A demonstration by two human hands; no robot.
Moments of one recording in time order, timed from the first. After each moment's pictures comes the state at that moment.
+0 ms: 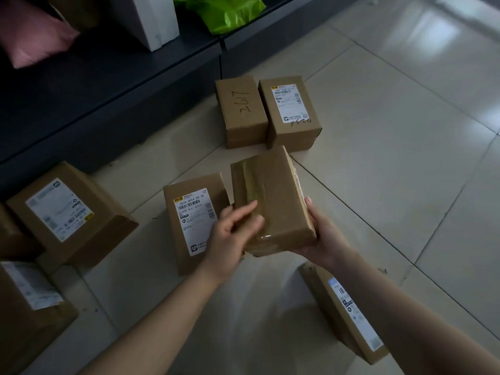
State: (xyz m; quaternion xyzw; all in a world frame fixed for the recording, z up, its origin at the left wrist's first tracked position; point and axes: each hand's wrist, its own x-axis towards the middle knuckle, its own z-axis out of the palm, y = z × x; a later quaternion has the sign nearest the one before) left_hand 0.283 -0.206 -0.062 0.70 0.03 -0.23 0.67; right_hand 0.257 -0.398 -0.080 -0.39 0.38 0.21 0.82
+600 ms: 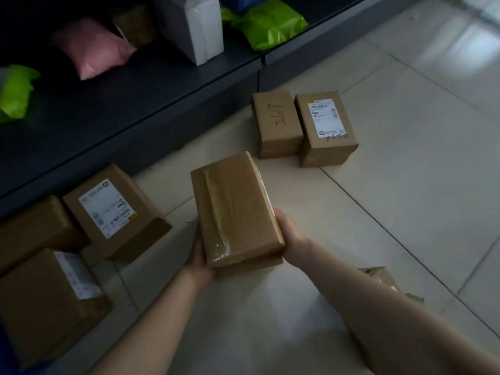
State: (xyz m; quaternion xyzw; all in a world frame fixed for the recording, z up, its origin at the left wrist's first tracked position) left_hand 0.303 -0.121 -0.064 0.56 0.26 -0.32 0.72; right_hand 0.321 -0.298 -0.089 -0.55 0.30 0.29 0.73
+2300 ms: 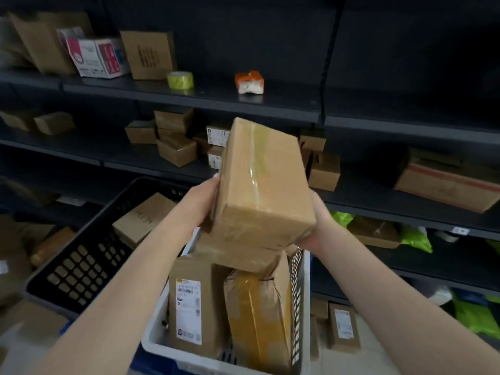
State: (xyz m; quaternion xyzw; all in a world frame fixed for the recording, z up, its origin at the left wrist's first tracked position) left_hand -0.034 0.417 0.841 0.64 0.46 0.11 0.61; right_hand 0.093 0.279 0.816 -0.53 -0.01 0.46 0.72
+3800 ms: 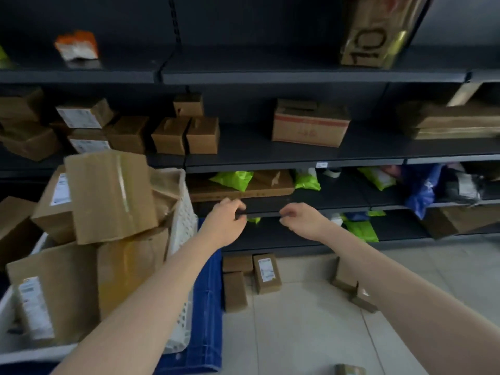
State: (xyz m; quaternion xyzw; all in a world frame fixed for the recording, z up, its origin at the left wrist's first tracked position) left_hand 0.142 0.140 0.709 0.94 0.15 0.01 0.31; right_hand 0.236 -0.037 0.728 -0.90 -0.21 0.27 0.27
